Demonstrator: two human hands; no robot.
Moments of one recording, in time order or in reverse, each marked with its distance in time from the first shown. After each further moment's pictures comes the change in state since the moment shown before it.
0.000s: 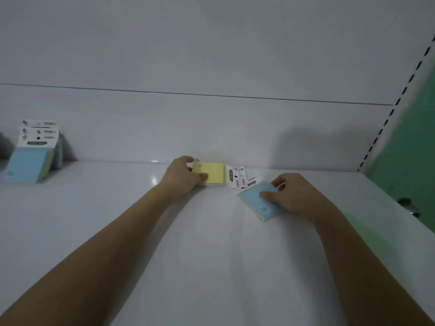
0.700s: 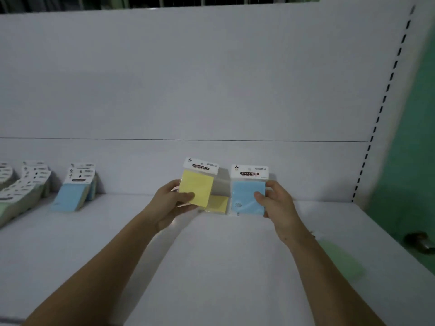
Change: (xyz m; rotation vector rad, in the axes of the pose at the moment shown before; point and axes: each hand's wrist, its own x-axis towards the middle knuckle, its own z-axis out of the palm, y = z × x) left_hand -0.050 0.029 -0.035 -0.700 -0.073 -0.023; right_hand -0.002 -0.009 -0.004 0.924 0.030 -0.234
